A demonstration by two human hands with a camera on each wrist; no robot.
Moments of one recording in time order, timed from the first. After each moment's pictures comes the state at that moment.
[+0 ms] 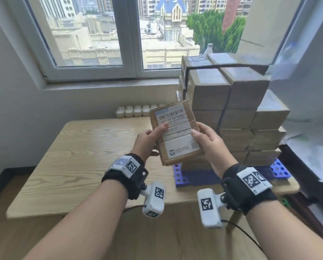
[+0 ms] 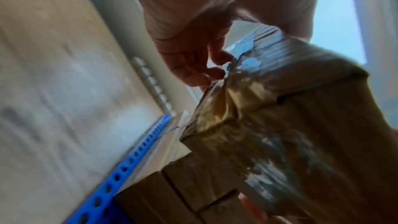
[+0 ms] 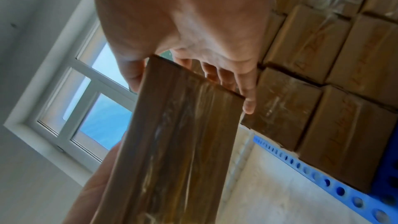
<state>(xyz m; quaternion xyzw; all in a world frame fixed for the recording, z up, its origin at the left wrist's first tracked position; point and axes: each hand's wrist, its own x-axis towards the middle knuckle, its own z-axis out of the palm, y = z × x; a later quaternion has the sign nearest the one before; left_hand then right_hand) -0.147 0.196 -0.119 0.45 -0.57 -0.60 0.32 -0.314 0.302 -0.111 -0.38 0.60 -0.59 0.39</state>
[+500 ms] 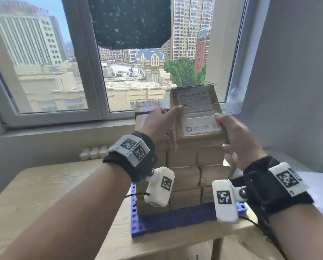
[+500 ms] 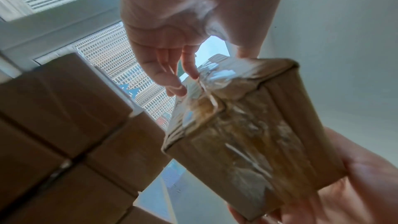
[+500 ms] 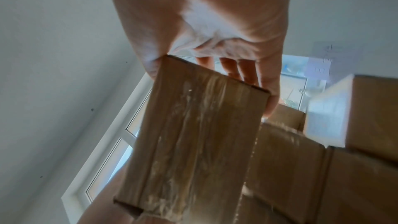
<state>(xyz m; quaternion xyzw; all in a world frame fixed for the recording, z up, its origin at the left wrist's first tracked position) -0.349 0.231 0.043 0.35 -0.76 -0.44 0.32 -0.490 0.374 0.026 -0.35 0.59 -0.69 0.26</state>
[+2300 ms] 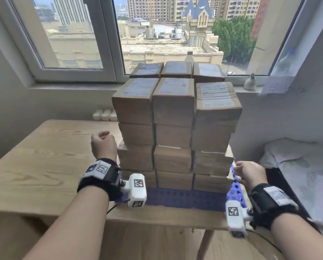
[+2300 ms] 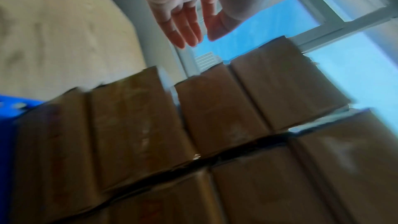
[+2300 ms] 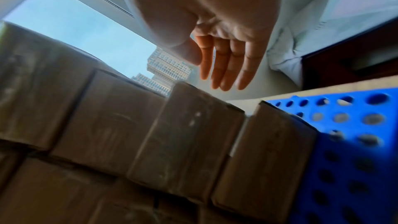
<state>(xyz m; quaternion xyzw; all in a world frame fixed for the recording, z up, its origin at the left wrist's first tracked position) -0.332 0.194 -0.140 0.65 -0.36 -0.36 0.57 -0.696 0.331 -0.196 -0.16 0.75 -0.52 0.37</state>
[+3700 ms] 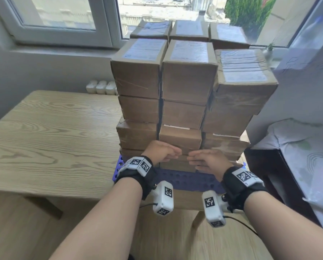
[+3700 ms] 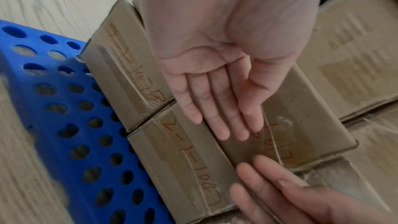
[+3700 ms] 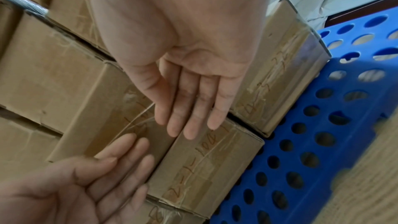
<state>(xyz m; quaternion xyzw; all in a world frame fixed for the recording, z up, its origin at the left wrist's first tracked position) -0.413 0.224 -0.210 0.51 -0.54 -0.65 0.18 -0.598 0.292 -0.222 -0.32 0.67 -0.38 0.56</state>
